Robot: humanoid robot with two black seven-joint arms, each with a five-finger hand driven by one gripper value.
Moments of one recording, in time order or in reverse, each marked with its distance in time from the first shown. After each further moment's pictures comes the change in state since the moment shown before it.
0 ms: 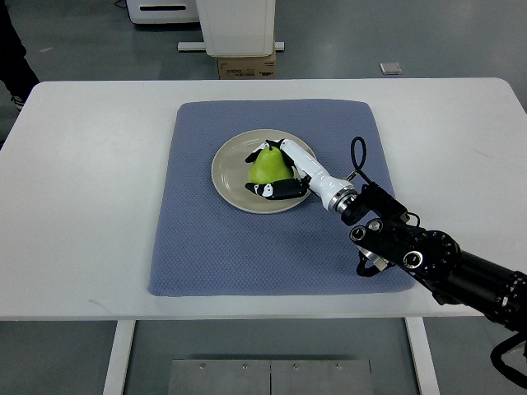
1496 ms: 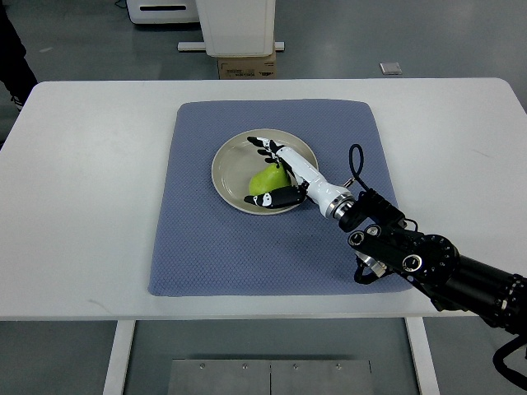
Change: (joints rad) left arm 0.000 0.000 0.000 0.000 0.000 0.000 0.000; right arm -0.005 0.000 -0.042 0.017 0.064 0.002 0.011
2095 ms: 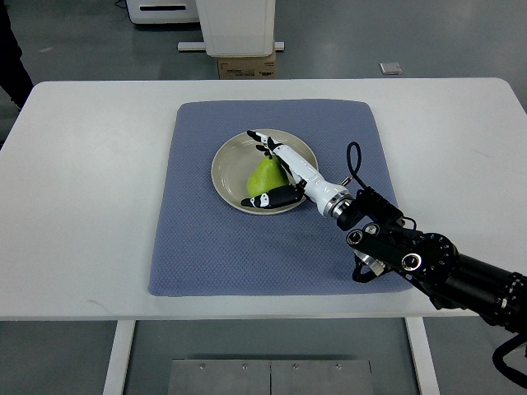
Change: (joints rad) left arm 0.000 0.000 0.000 0.000 0.001 0.000 0.000; right arm 0.009 0.000 0.000 0.012 -0.001 -0.001 -0.002
